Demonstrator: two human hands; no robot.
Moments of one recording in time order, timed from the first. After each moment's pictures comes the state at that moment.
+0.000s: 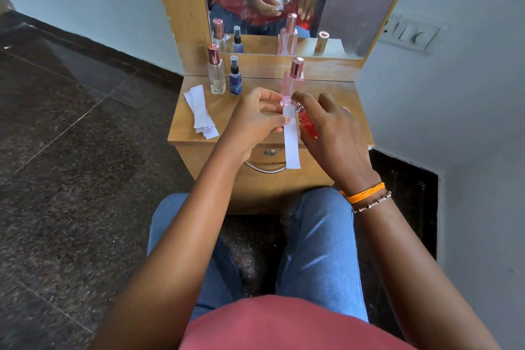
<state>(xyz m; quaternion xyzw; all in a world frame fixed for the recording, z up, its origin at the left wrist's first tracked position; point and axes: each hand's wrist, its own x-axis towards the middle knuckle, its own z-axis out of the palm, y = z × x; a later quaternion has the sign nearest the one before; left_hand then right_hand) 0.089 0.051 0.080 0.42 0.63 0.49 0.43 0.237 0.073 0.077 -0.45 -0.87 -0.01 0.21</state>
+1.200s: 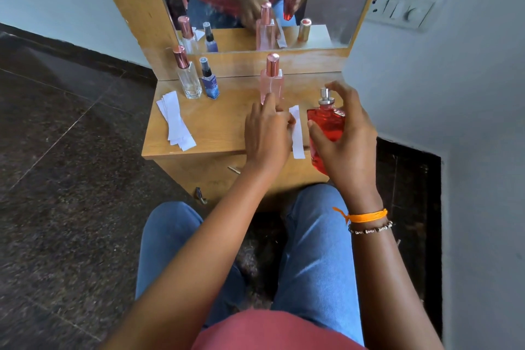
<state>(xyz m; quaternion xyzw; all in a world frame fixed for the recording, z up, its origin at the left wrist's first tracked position) 0.145 0.091 0.029 0.61 0.74 0.27 0.02 0.267 0.084 0.054 -0.50 -0.71 0.20 0.45</state>
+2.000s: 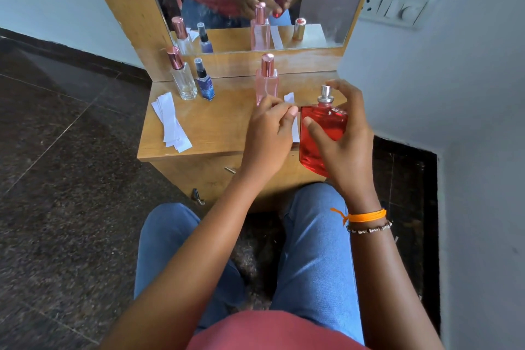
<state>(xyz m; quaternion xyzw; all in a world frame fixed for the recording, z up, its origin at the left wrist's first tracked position) 0.144 0.082 0.039 0.59 0.65 0.44 0.18 0.269 0.083 0.053 -0.47 -0.67 0.28 0.49</state>
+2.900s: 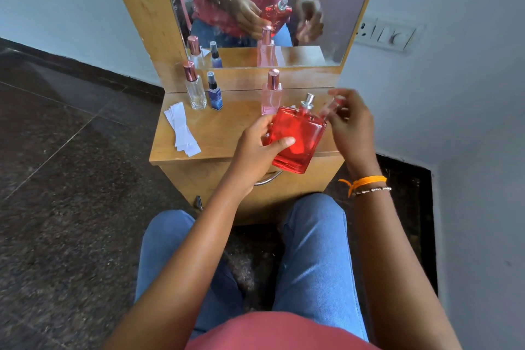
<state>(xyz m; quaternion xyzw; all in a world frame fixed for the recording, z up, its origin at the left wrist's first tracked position) 0.121 0.052 0.047 0.47 0.56 0.51 0.45 0.276 0.135 0.049 -0.51 -0.65 0.32 0.47</state>
